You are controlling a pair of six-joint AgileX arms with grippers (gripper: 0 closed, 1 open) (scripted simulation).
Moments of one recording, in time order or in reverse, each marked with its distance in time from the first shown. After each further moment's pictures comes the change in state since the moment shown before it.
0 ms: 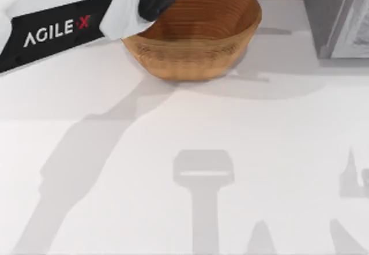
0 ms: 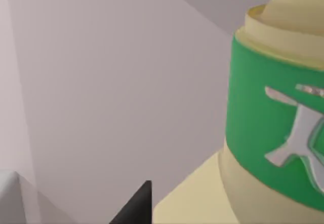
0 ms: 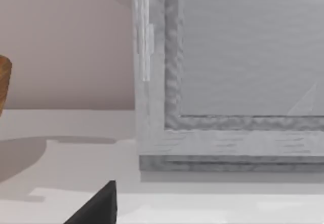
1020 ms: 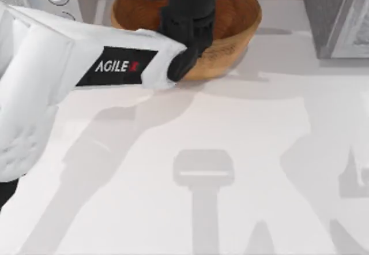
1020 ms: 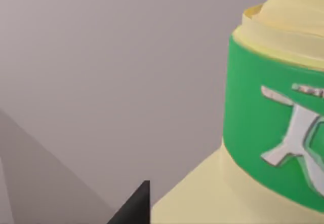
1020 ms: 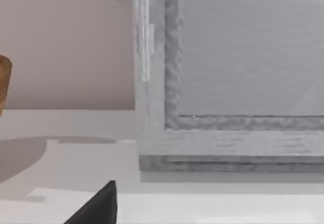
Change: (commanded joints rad) left arm -0.033 0.238 -0.081 0.318 -0.026 -0.003; right arm 0.000 0.000 0.000 0.000 0.000 0.000
